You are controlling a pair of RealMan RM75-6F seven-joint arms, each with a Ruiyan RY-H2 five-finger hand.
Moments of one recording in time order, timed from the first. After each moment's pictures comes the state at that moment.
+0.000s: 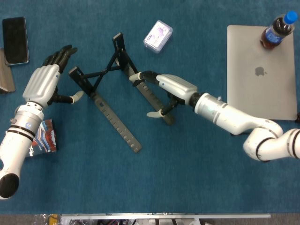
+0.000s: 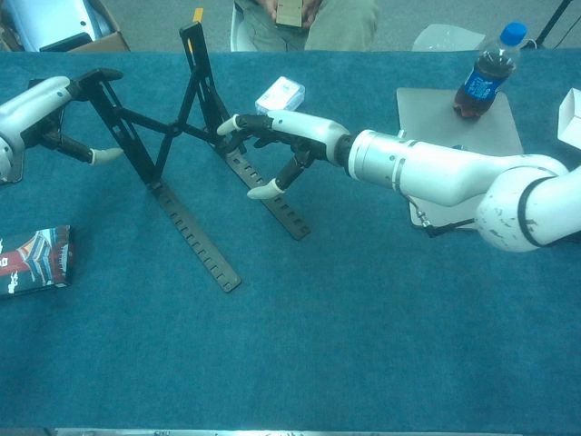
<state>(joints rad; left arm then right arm) -0.53 -1.30 -0.17 -1.63 1.14 0.96 -0.13 1.00 -1.70 0.16 -1.25 -1.48 0.64 0.80</state>
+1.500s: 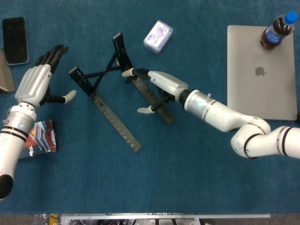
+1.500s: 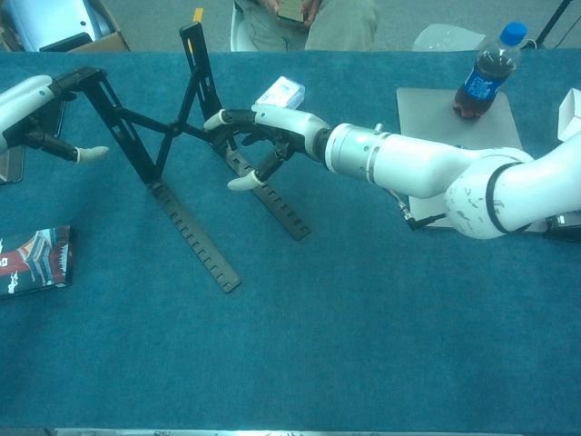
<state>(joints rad) -0.50 -1.27 -0.16 -1.61 1.16 0.96 -0.18 1.04 -1.74 0.24 -1.24 -1.34 0.54 0.72</state>
